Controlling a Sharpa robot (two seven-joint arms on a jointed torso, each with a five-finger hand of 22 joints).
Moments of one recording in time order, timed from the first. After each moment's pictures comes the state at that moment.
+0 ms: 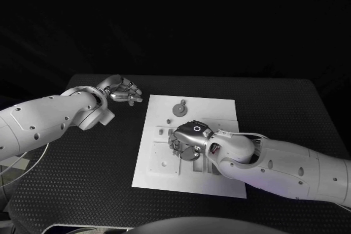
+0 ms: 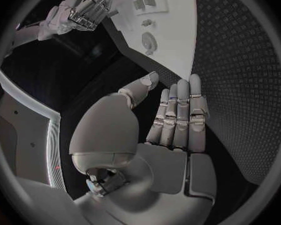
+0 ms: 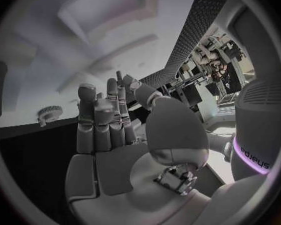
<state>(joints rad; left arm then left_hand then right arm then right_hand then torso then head) 1.29 -0.83 -0.11 1.25 -0.79 -0.26 0.08 1.18 -0.17 0.58 -0.22 0.11 0.86 0.18 0.33 0.44 1.10 0.14 0.07 0.29 0.94 0.05 0.81 0.51 0.05 1.12 -0.05 0.09 1.02 1.03 -0.63 -0.06 1.59 -1.86 -0.27 -0.11 1.16 -0.07 0.67 -0.29 0.06 1.04 0.10 0.37 0.48 1.32 0.05 0.11 0.23 1.28 -0.06 1.31 0.77 0.20 1.21 -0.01 0.76 1.31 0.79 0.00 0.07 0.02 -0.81</state>
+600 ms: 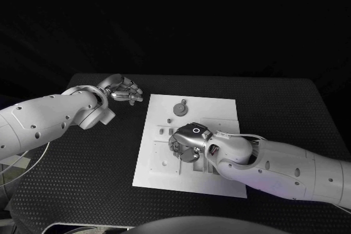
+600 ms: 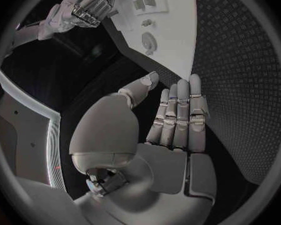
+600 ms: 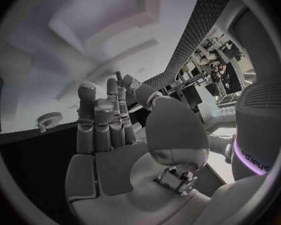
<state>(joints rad) 1.29 -0.83 -0.11 1.25 -0.79 -0.26 0.08 1.18 -0.17 0.58 -0.22 0.11 0.86 0.18 0.33 0.44 1.10 0.14 0.07 0.28 0.94 0.05 0.81 0.51 0.05 1.12 -0.05 0.09 1.02 1.02 -0.61 -0.07 1.56 -1.86 -0.27 -0.11 1.16 -0.07 0.67 -0.29 0.06 1.04 0.10 0.37 0.48 1.32 0.05 0.11 0.24 1.28 -0.06 1.31 0.77 0.20 1.21 -0.01 0.76 1.31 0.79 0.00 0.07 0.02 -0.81</state>
